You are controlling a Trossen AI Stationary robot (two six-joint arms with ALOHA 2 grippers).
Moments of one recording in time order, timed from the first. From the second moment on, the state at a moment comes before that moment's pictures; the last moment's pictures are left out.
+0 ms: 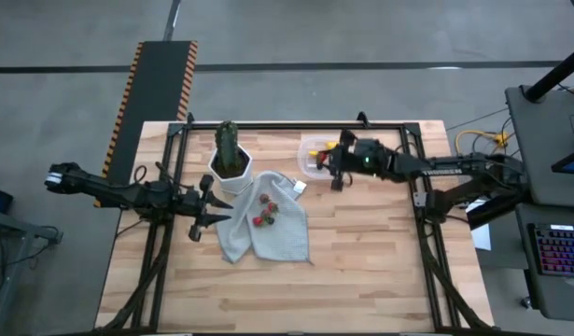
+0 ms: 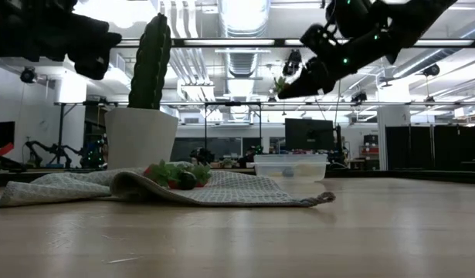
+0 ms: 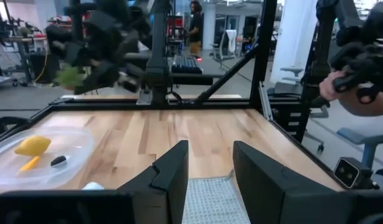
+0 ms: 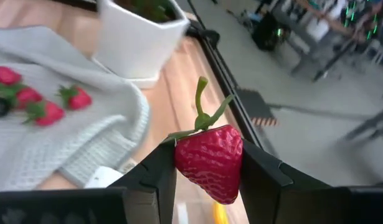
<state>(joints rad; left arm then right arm) -0.21 0.43 0.16 0.30 -0.08 -0.05 -0.29 1.30 0.66 0.26 0.09 -0.39</state>
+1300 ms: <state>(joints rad) -0.21 0.43 0.16 0.33 -0.08 -0.05 -0.58 1.85 1.13 -0.24 -0.04 -0.32</state>
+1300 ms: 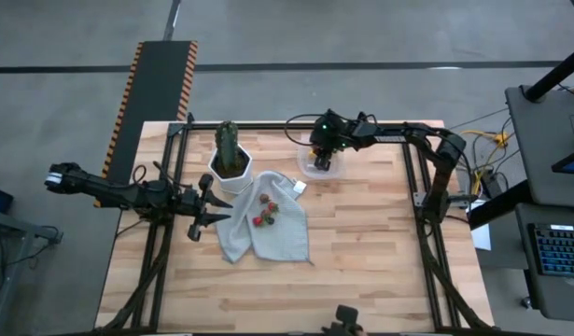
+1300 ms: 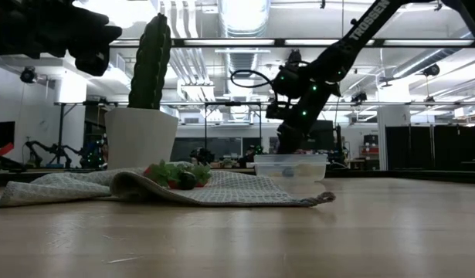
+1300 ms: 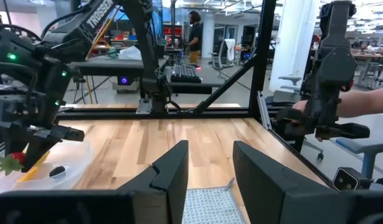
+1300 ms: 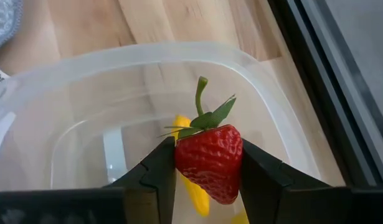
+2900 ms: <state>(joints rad) -0.21 0.43 0.16 0.33 -0.08 -0.05 -0.53 1.53 1.06 -0.22 -0.48 -0.16</state>
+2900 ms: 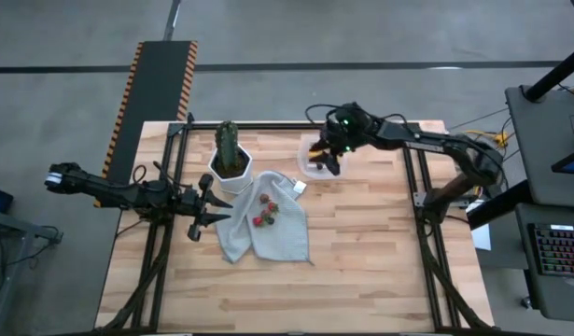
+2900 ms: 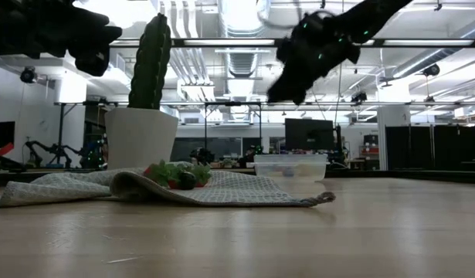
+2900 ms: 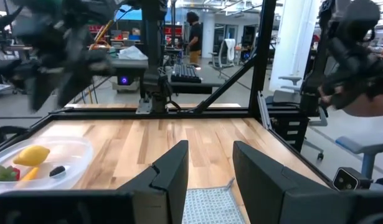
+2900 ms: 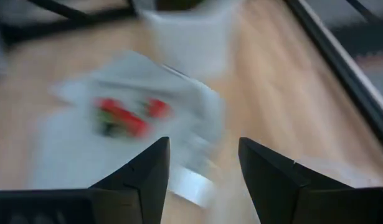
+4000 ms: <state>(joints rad) -0.21 0.69 0.20 0.32 -0.11 -0.15 -0.23 1.34 0.70 0.36 -0.62 -0.13</state>
